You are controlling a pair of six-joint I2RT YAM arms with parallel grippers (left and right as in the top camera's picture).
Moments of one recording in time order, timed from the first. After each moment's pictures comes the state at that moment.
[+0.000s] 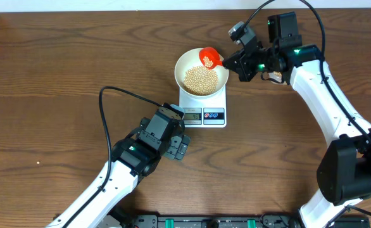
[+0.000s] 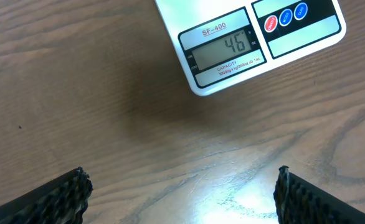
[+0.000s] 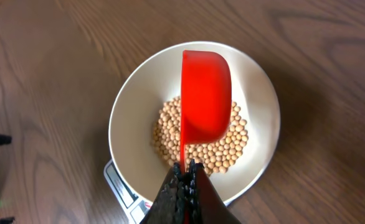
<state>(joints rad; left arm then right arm) -0.59 1.16 0.75 -0.62 -0.14 -0.11 0.23 1.84 1.52 -0.62 -0.67 -0.32</state>
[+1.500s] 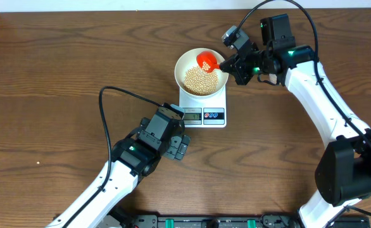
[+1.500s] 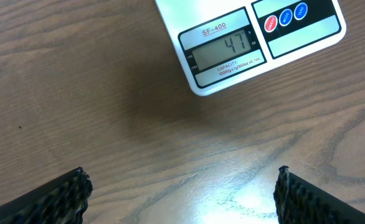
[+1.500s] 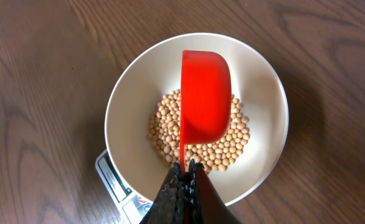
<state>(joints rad) -0.59 1.16 0.75 -0.62 -0.14 -0.11 0.26 1.84 1.52 -0.63 -0.61 -0.37</state>
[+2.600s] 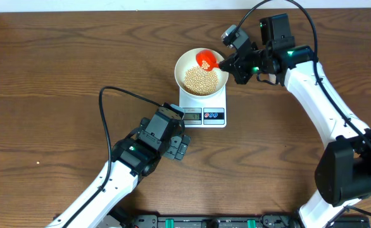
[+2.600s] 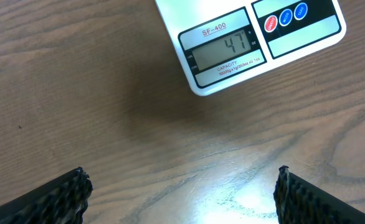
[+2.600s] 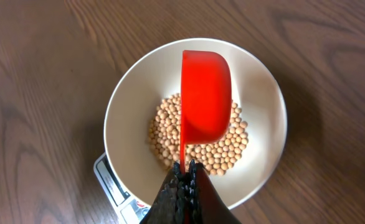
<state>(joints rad) -0.59 1.16 0.75 -0.62 -0.14 -0.11 0.27 1.84 1.52 -0.62 -0.61 -0.37</state>
